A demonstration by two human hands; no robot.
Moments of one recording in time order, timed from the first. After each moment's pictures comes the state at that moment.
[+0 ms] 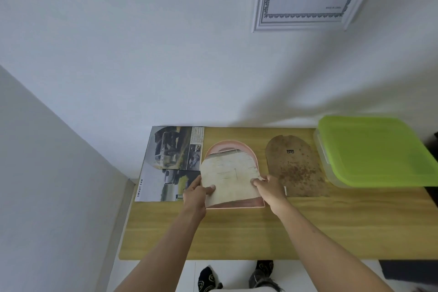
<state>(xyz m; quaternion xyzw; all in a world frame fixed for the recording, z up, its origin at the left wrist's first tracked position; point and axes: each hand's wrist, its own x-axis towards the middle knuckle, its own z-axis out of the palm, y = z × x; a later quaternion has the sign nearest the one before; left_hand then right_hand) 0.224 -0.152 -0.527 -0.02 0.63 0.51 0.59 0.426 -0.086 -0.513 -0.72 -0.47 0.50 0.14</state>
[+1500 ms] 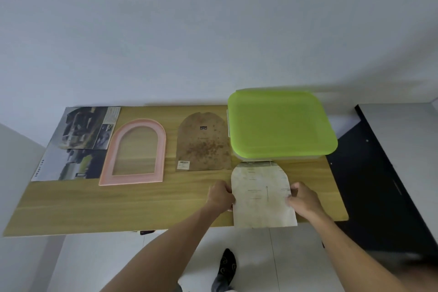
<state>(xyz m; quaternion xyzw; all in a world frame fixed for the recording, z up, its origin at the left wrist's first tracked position) 0.603 -0.124 -0.533 0.34 0.74 0.19 0.55 0.853 -0.084 -0.534 -0.75 -0.53 0.40 0.01</state>
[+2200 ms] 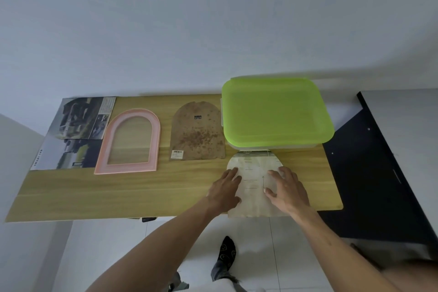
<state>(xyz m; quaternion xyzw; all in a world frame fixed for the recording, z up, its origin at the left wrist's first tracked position) 0.630 -0.130 -0.544 0.74 0.60 -0.07 0.28 0.845 -0.099 -0.553 -0.62 -0.76 0.19 -0.07</state>
